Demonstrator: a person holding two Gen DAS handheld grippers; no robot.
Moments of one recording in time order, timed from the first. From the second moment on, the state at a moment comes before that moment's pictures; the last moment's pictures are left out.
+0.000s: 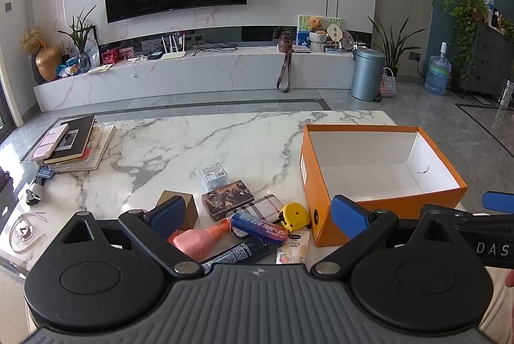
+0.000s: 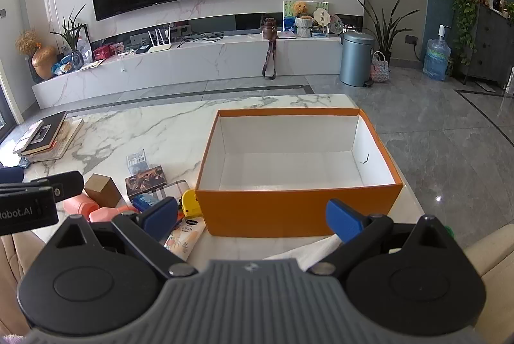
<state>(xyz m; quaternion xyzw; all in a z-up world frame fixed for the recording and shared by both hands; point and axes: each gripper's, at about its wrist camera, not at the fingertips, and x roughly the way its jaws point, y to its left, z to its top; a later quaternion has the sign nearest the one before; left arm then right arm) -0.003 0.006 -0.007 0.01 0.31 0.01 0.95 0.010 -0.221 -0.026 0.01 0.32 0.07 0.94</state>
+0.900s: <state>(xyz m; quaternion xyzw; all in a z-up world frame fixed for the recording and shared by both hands) 0.000 0.025 -0.023 -0.01 0.35 0.02 0.94 0.020 -0.213 -0.038 0.01 0.35 0.09 0.93</state>
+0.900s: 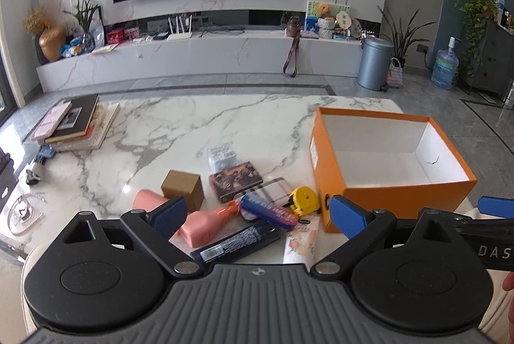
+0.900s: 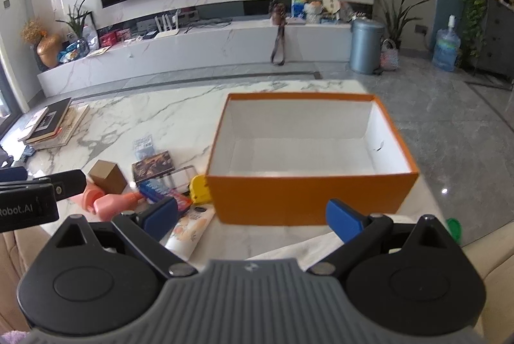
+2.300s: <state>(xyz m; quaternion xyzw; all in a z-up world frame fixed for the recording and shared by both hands) 0.150 0.190 -0.137 0.00 0.55 -0.03 0.83 0.182 -0.004 -0.154 0.01 0.56 0.26 0.79</state>
